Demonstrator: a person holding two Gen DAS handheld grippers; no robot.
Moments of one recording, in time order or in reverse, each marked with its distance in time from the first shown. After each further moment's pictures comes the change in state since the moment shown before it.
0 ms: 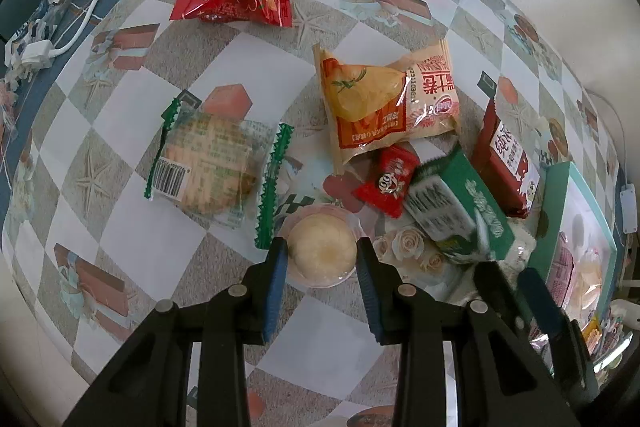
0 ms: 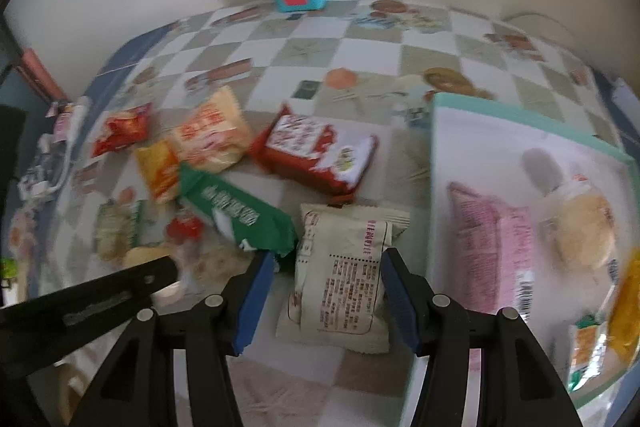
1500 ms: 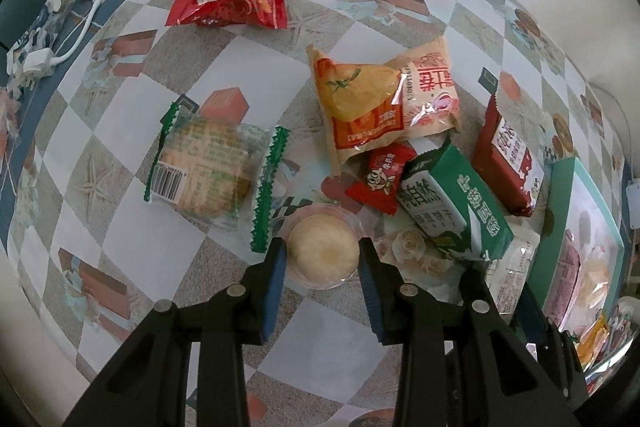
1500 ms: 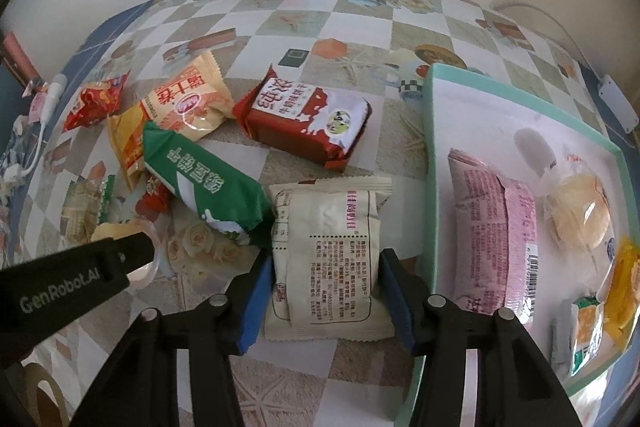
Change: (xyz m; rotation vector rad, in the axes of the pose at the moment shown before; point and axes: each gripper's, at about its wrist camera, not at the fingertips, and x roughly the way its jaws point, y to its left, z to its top) left arm 0.000 -0.010 0.004 0.027 -0.008 0.028; right arm 0.017 0.001 -0.011 0.014 0.043 -0.123
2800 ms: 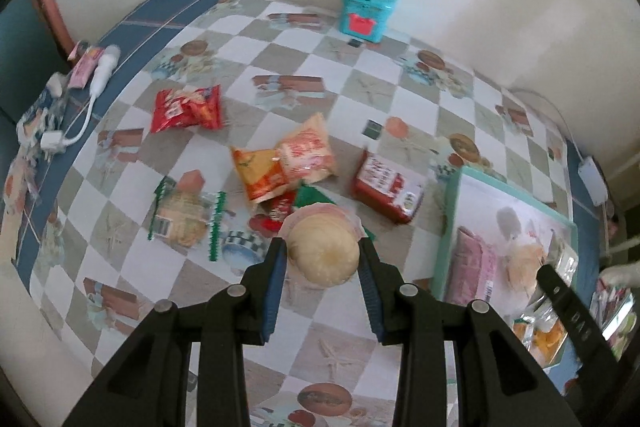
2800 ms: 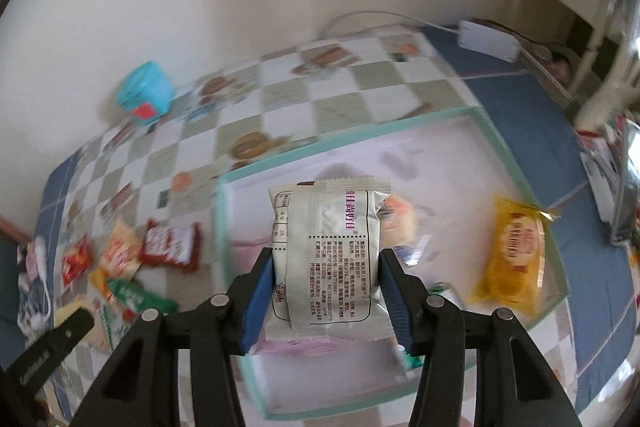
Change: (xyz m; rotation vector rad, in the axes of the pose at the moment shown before) left arm -0.097 -0.059 -0.029 0.153 -0.227 -0.051; right arm -0.093 -0.154 0.004 0.449 -0.135 -0.102
